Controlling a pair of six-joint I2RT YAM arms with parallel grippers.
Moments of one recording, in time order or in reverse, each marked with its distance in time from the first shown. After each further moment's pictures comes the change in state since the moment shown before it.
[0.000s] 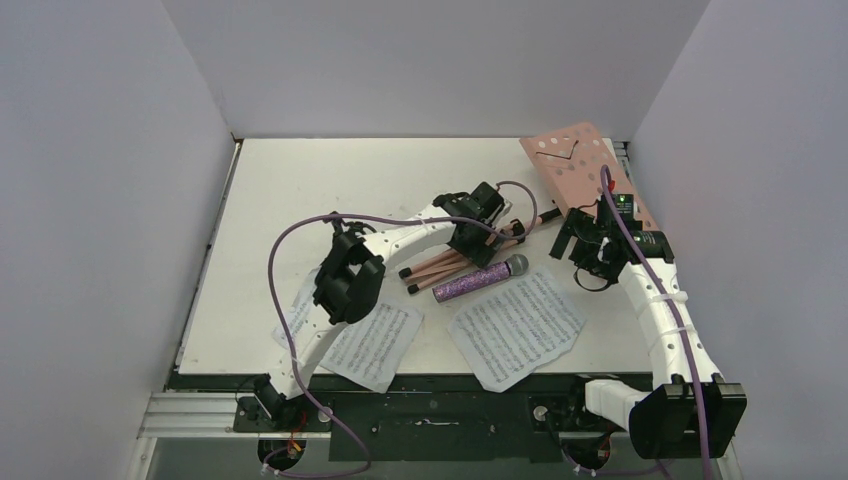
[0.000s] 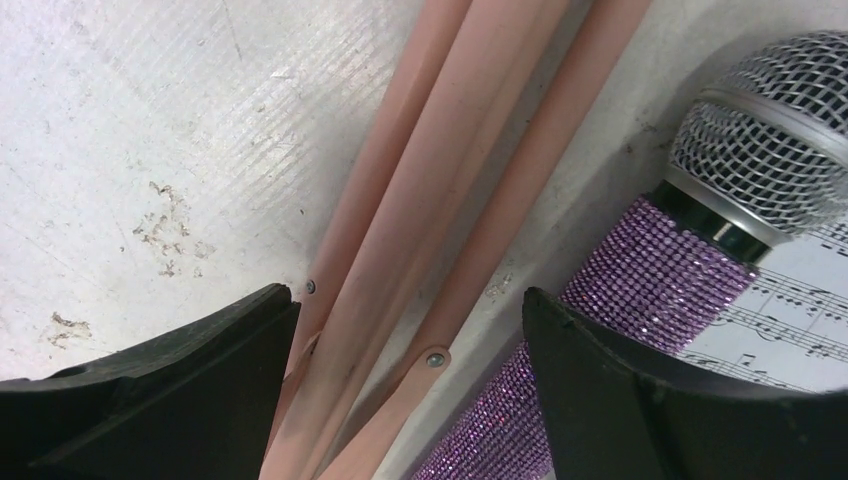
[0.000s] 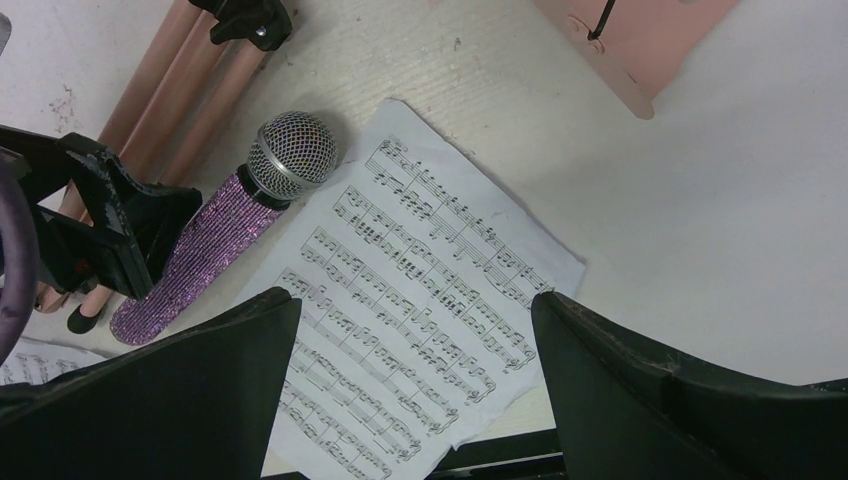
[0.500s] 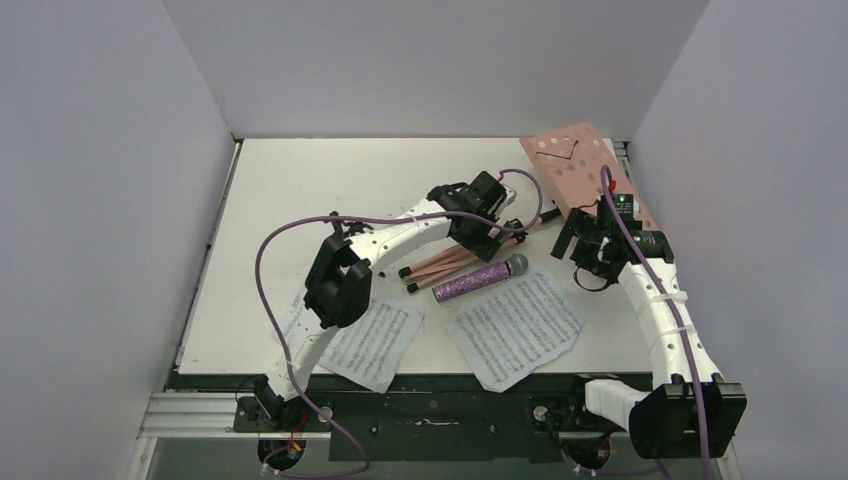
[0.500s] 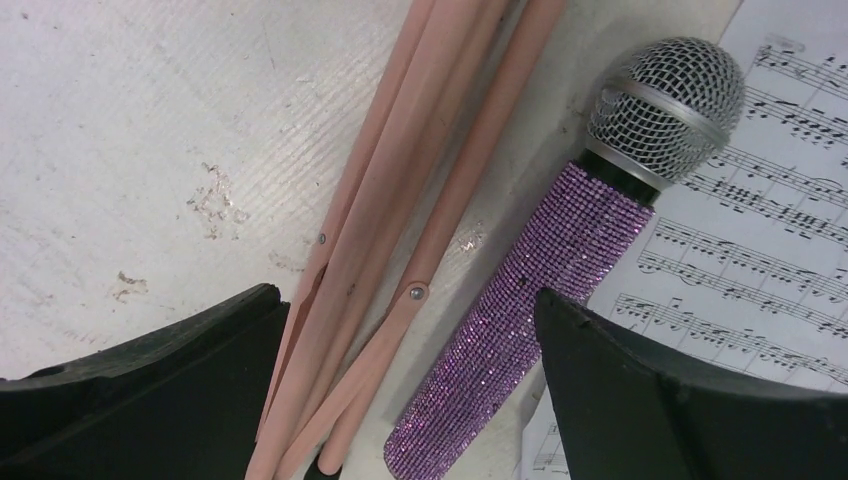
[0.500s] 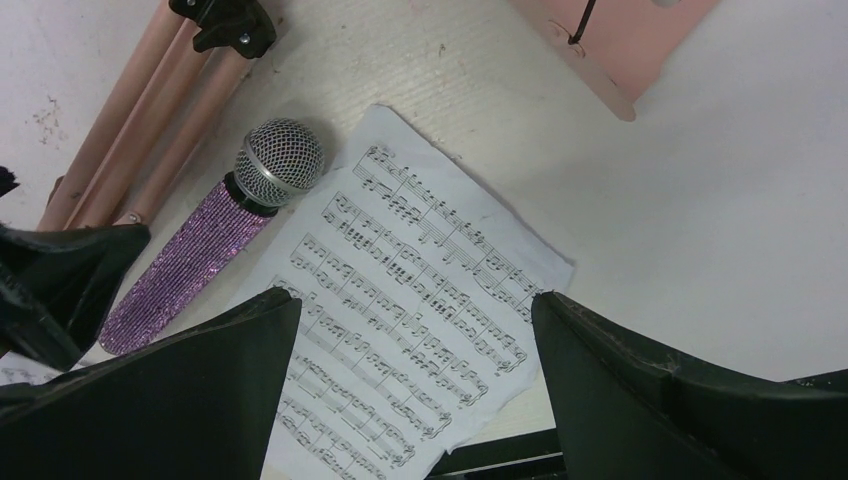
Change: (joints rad) left arm -0.014 -0.113 -0.002 -0.040 -0.010 0.008; right arm 0.000 0.000 0.000 0.001 0.037 0.001
